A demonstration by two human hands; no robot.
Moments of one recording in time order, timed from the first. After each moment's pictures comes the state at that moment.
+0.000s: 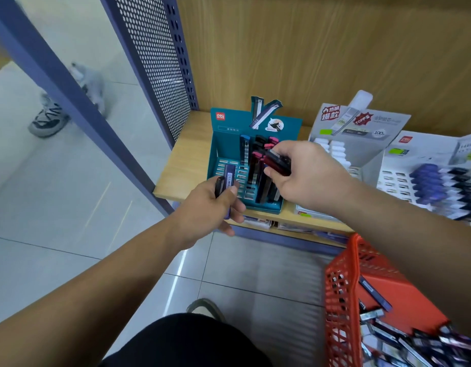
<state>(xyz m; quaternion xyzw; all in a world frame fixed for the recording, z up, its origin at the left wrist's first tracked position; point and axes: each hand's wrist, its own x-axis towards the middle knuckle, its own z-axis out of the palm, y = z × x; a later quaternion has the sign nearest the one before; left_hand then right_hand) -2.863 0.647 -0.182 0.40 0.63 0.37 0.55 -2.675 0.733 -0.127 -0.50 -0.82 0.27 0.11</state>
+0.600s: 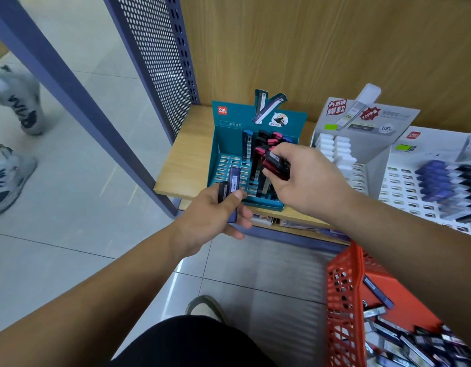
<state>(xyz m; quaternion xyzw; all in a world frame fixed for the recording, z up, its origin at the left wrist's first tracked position) -2.860 0.639 -0.198 0.36 0.61 0.38 0.59 -2.678 0.725 -0.147 -0.49 -0.83 0.24 0.15</state>
